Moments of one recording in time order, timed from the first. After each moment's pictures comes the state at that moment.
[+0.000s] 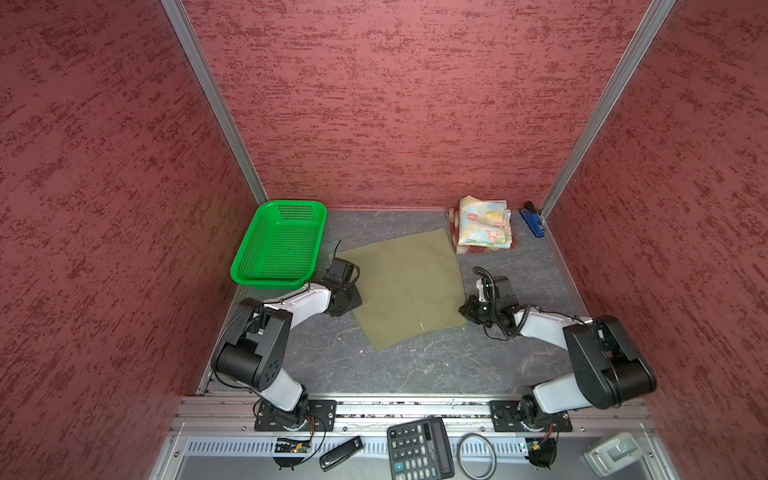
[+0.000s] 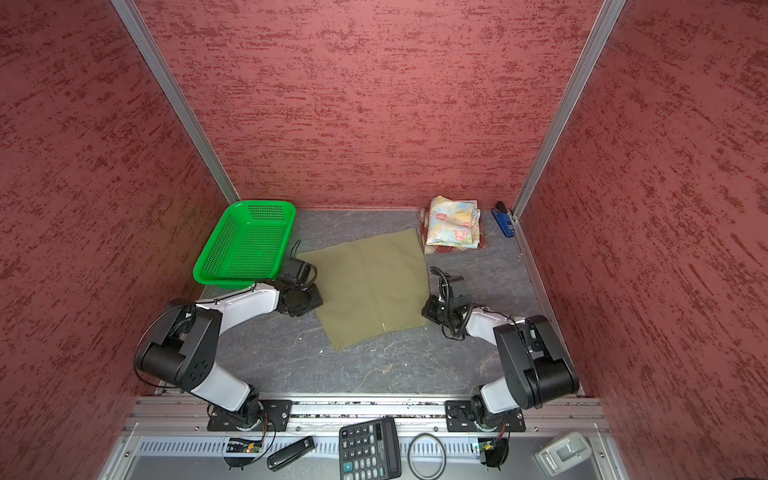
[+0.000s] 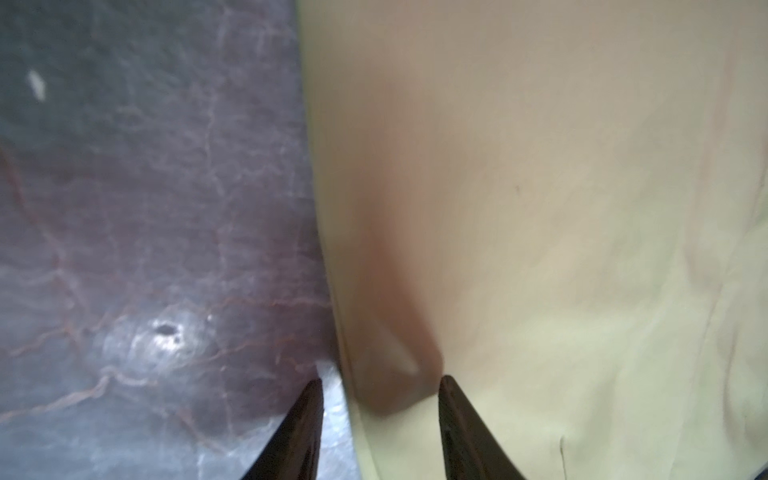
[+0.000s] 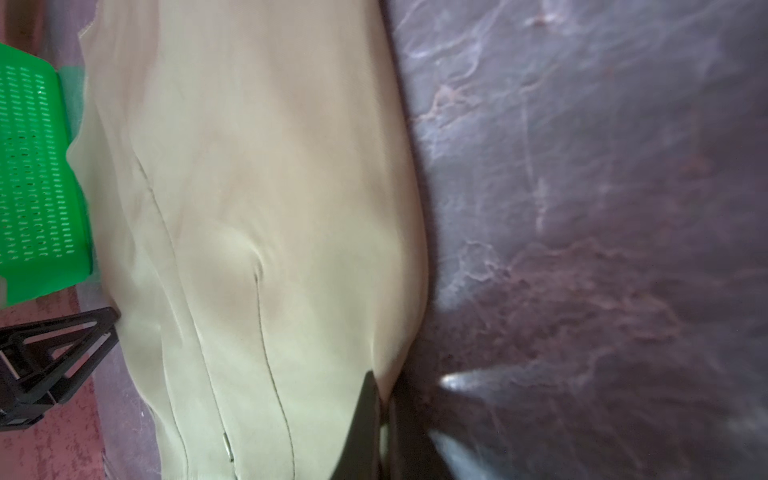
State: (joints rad) left arm -0.33 1.59 0.81 -0.38 0.04 -0.77; right arm 0.25 1.47 0.53 0.01 -0.33 0.70
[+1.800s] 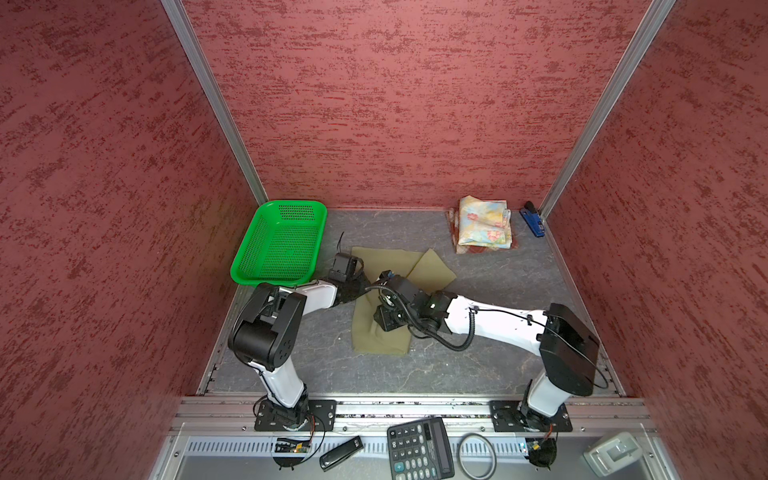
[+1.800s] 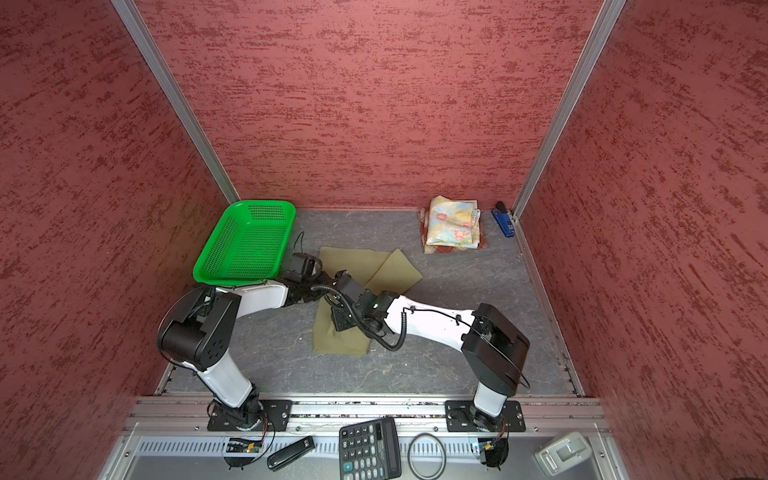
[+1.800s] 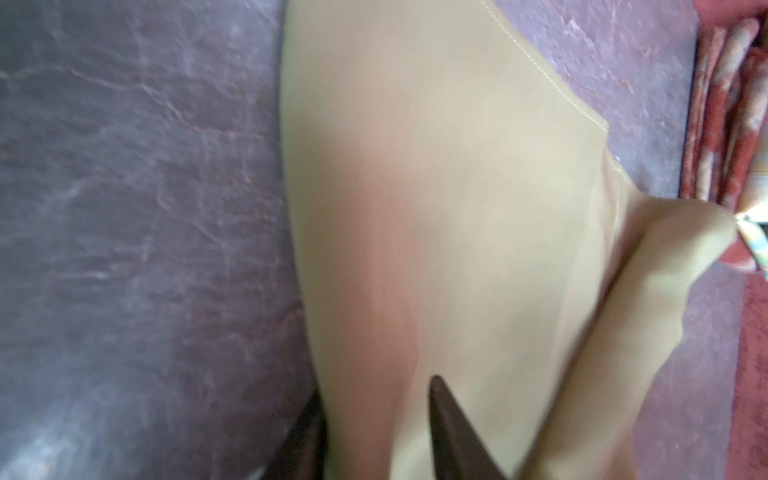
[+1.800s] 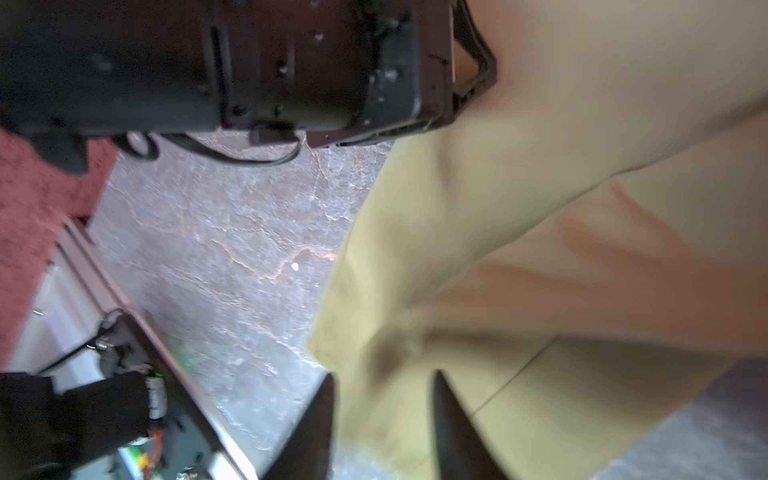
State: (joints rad) left arm -0.33 1.71 0.83 -0.05 0.14 -0.79; right arm 1.02 1.71 1.20 -0.35 -0.05 0.63
